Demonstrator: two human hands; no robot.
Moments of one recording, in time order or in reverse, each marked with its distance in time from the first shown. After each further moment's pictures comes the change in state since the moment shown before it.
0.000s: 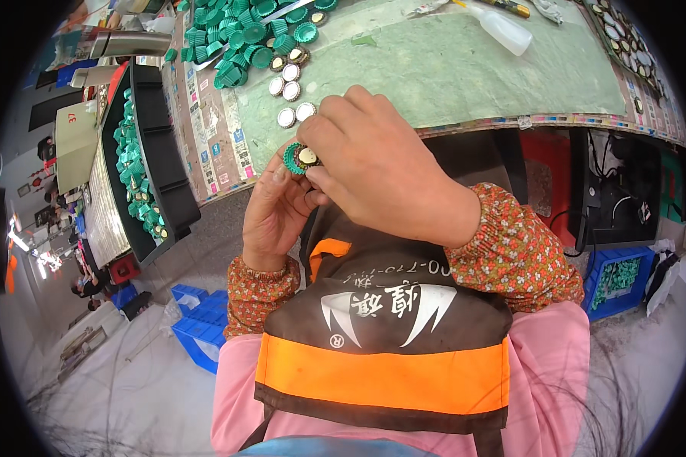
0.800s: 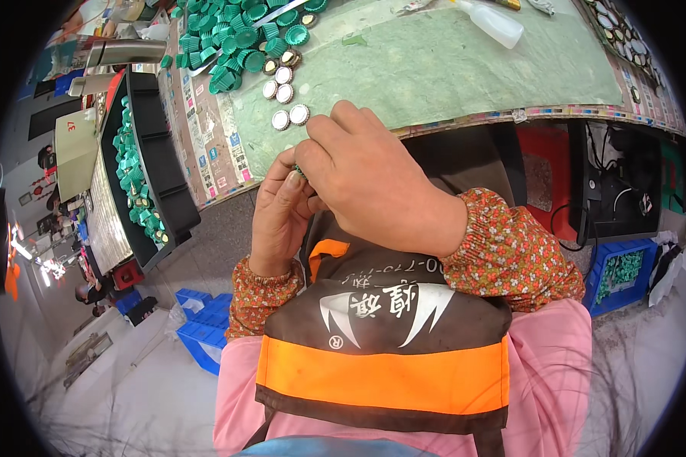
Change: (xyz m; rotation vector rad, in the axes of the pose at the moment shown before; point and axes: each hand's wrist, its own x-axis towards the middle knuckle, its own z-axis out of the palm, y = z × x) left_hand -0.003 -0.009 0.012 0.180 0.014 0.014; right_hand -0.012 -0.008 0.004 -0.034 -0.025 -0.008
